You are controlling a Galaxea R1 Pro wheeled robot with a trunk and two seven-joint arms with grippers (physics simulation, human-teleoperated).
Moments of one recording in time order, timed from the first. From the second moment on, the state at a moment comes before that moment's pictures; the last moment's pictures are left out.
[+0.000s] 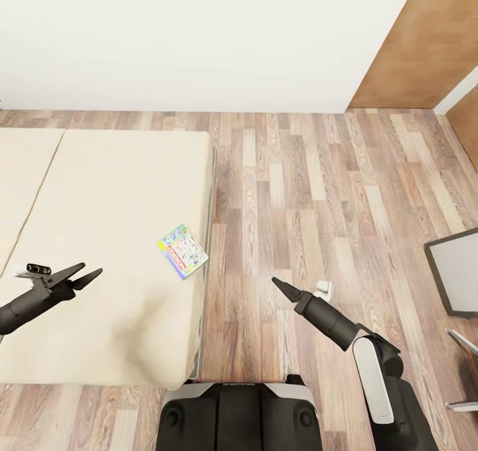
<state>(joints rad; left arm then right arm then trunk) -0.65 0.48 0.42 -0.79 0.45 0.78 -1.57 -0.33 0.11 -0.20 -1.51 -0.52 0.67 0.71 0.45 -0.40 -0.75</state>
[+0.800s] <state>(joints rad) -0.65 0.47 0.42 -0.79 0.45 0.78 -1.57 -0.33 0.11 -0.20 -1.51 -0.52 0.67 0.71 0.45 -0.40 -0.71</state>
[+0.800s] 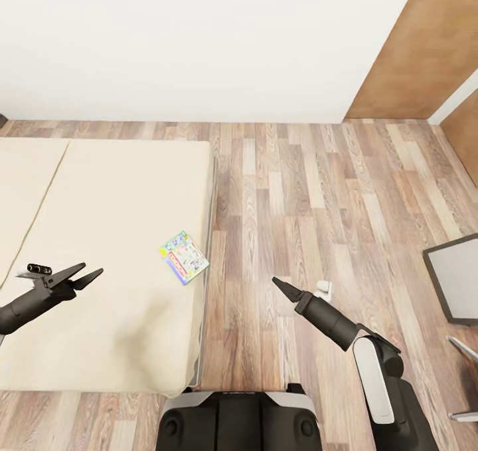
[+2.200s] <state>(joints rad) -0.65 0.47 0.42 -0.79 0.45 0.78 -1.57 -0.33 0.11 -0.20 -1.51 -0.52 0.67 0.71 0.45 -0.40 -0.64</state>
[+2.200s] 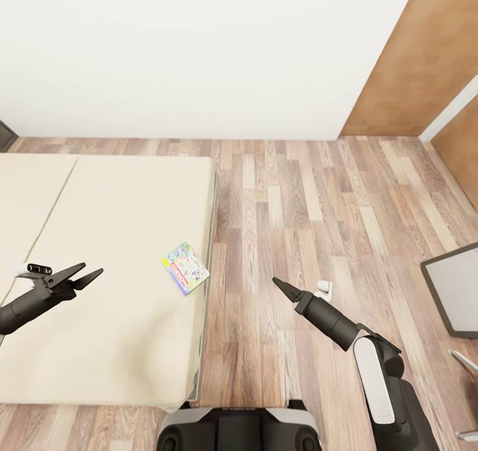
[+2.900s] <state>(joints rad) -0.65 0.46 0.42 -0.79 0.45 0.78 -1.57 -0.33 0.11 -0.20 -1.51 -0.52 0.67 0.71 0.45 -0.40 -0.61</state>
